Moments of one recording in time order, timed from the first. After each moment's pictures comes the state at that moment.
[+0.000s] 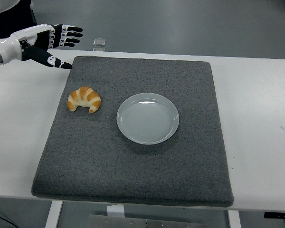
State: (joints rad) left arm -0.95 0.85 -0.44 -1.01 0.76 -0.41 -0.38; right arm 0.06 0.00 -0.15 0.13 0.03 -0.02 -0.06
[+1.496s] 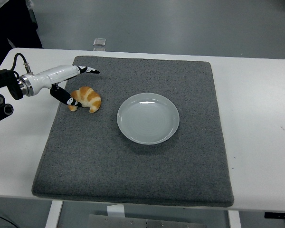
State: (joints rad) left arm -0.86 0.75 -0.31 -1.07 1.37 0.05 -0.39; right arm 0.06 0.00 -0.15 0.13 0.03 -0.02 -0.06
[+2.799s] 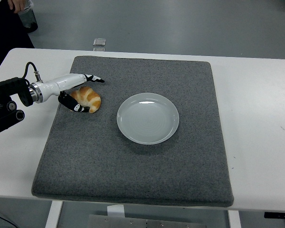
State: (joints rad) left arm -0.84 0.67 -0.29 -1.00 1.37 0.06 -0.38; right arm 0.06 0.00 -0.15 0.13 0.03 -0.02 -0.06
